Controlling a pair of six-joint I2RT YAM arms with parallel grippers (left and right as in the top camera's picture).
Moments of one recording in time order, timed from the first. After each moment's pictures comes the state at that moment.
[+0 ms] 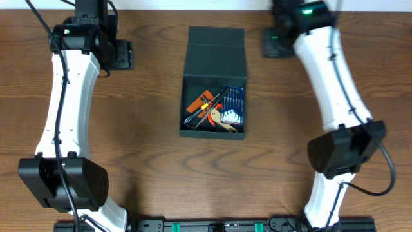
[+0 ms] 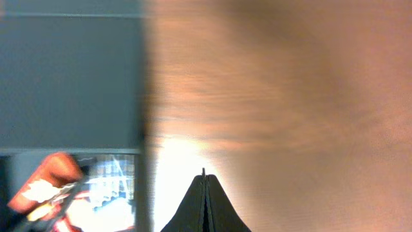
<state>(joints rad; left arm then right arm) -0.01 1.80 1.81 -1.12 -0.06 -0.06 0.19 2.08 2.20 -1.36 0.15 0.30</state>
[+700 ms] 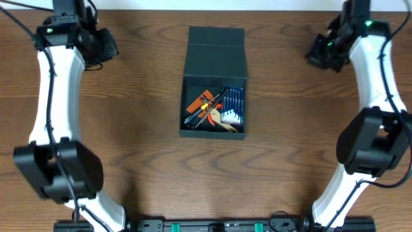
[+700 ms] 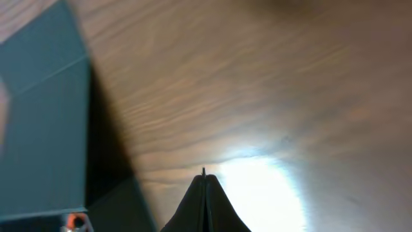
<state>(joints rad) 0.11 1.91 1.81 -1.00 0.16 -0.27 -0.12 2.08 1.84 -1.01 -0.32 0.36</state>
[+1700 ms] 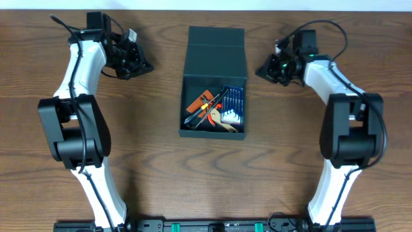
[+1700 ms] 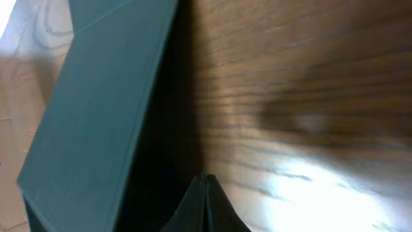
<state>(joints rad) 0.08 2.17 1.79 -0.95 0.64 -0.25 0.04 2.16 1.49 -0.43 -0.60 0.46</state>
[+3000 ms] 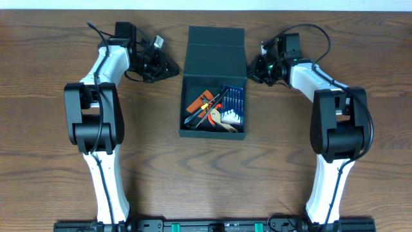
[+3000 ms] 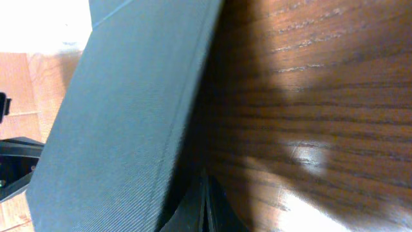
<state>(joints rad) -0.01 2.34 1.79 -0.78 0.86 -0.23 0.10 2.24 1.49 -0.27 -0.66 0.56</state>
